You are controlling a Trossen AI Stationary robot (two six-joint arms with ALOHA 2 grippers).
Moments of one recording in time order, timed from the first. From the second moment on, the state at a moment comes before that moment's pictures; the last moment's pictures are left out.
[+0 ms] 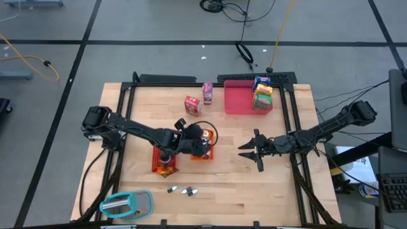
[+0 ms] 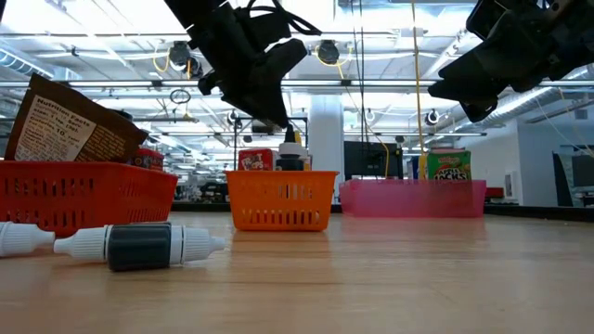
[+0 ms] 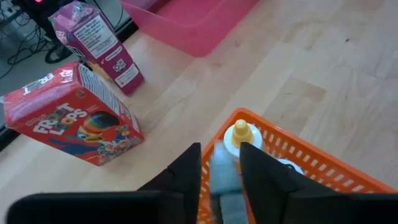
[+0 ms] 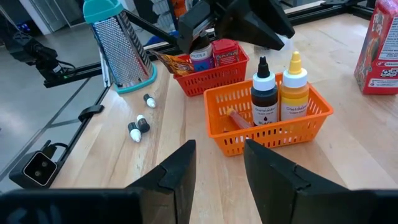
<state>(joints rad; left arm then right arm) -0.18 1.74 1.21 -0.44 -0.71 -0.56 0.36 0.94 0.28 0.39 0.29 0.35</state>
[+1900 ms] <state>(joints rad) -0.70 1.86 1.18 -0.39 -0.44 -0.83 0.36 0.94 0.28 0.40 0.29 0.35</state>
